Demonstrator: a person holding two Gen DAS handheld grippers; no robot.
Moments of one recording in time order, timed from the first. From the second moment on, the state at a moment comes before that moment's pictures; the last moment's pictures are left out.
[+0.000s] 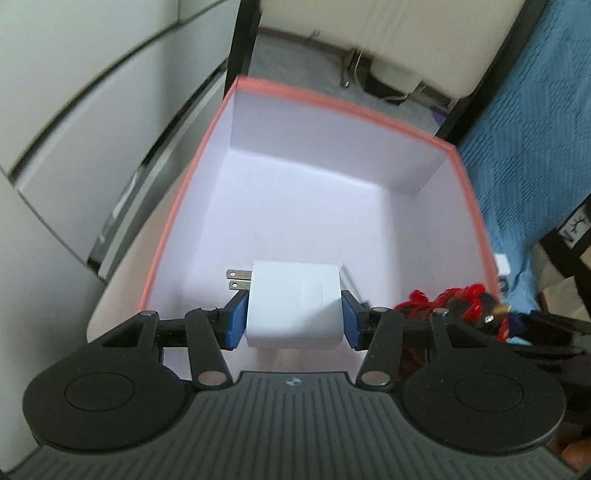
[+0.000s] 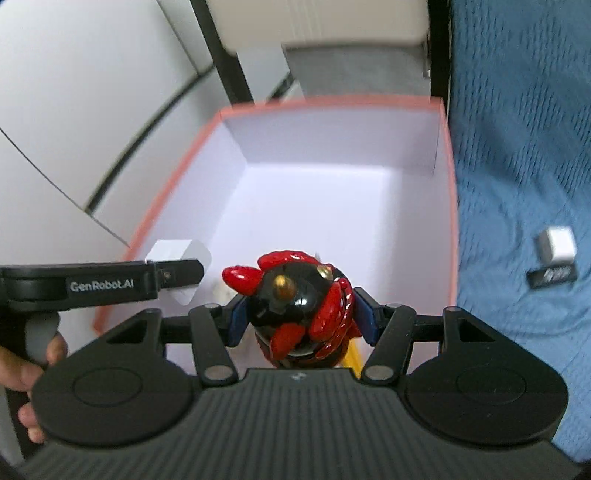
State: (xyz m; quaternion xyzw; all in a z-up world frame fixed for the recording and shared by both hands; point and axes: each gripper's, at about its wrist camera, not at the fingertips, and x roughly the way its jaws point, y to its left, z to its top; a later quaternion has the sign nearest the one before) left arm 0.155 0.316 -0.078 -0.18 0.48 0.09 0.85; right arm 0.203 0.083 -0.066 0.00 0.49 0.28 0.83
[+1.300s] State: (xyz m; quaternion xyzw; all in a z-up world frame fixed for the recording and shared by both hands) left arm 0.112 0.162 0.037 -0.14 0.34 0.03 0.93; right arm 0.153 -0.054 0.033 0.02 0.36 0.24 0.90
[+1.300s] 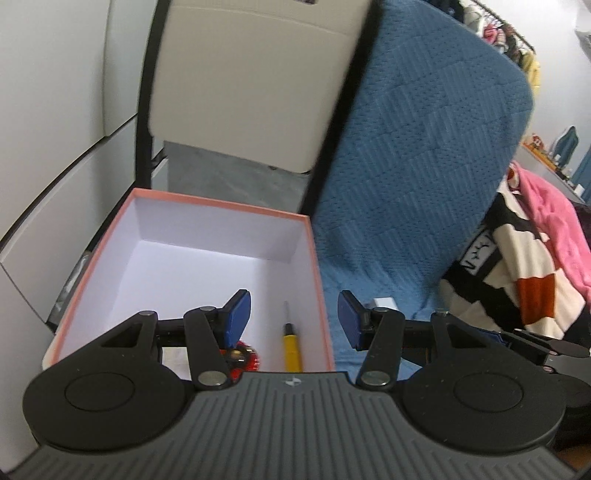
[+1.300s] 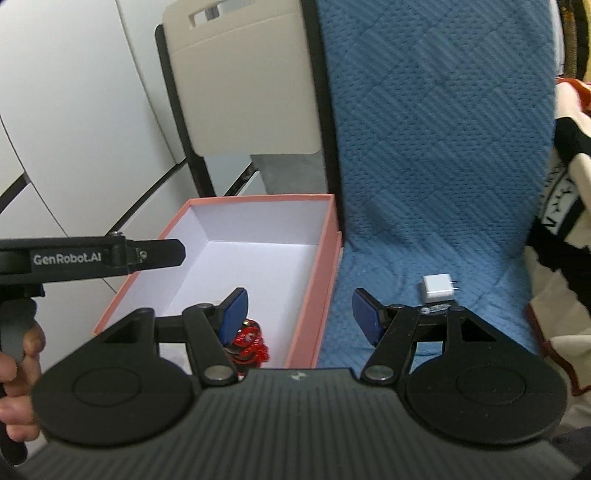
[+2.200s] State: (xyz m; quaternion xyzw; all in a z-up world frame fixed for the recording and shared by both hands) left arm 0.072 0.053 -0.016 -0.11 0.35 -0.02 0.93; right arm 0.094 -0.171 -0.006 0.01 0.35 0.19 0.92
